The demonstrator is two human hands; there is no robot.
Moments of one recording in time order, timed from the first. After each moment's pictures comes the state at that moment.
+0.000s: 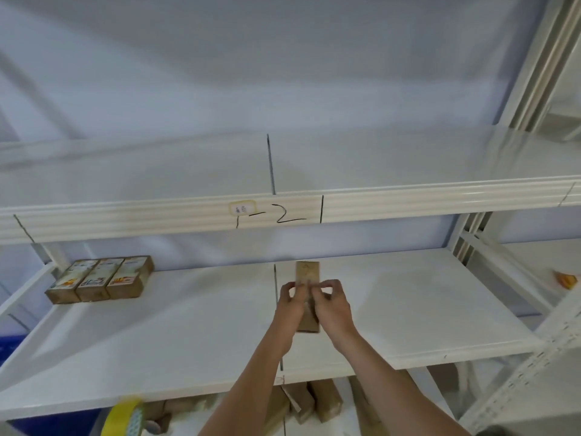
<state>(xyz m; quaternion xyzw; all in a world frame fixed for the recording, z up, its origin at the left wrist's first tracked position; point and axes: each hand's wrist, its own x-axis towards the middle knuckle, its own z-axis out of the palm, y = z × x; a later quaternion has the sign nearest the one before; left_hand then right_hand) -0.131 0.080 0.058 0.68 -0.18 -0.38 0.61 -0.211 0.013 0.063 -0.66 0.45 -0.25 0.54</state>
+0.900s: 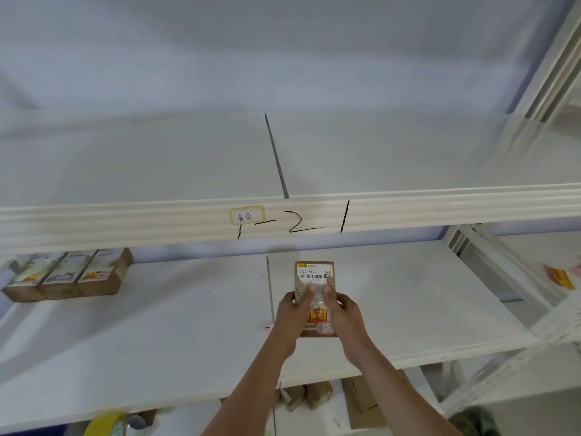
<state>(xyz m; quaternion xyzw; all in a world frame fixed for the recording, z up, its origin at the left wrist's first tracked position) -0.104 0.052 0.018 0.65 -0.20 -0.41 0.61 -0.209 -0.011 0.034 -0.56 0.44 -0.26 0.65</state>
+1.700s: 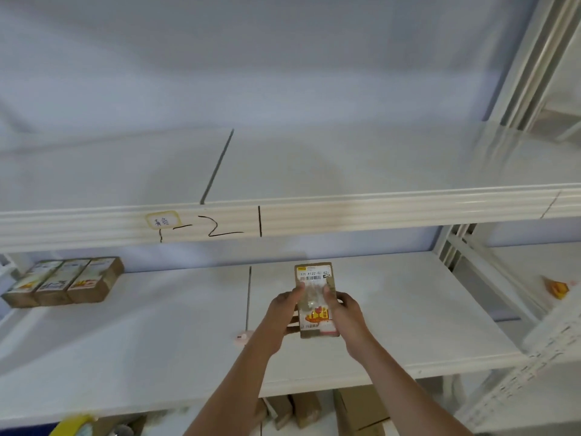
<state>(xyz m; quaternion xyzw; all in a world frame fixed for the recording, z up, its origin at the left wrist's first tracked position) -0.148 -0.002 0.037 0.68 -0.17 -0.43 0.57 -0.269 -0.087 0.043 -0.59 0.43 -0.22 0.65</state>
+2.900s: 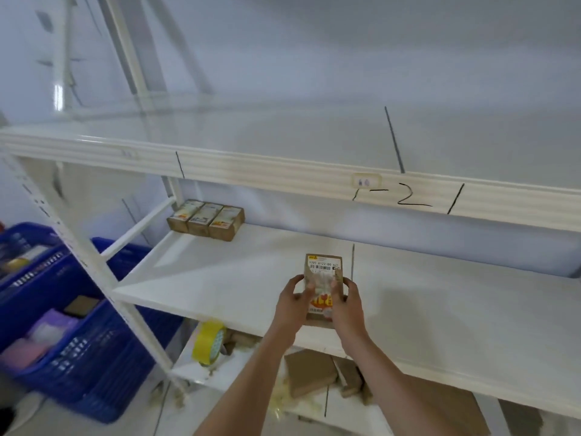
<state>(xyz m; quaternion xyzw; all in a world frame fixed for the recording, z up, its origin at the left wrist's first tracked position) -0.071 0.210 0.020 0.69 -0.09 -0.27 0.66 -0.139 0.106 0.014 -0.68 0.35 -0.19 0.62</state>
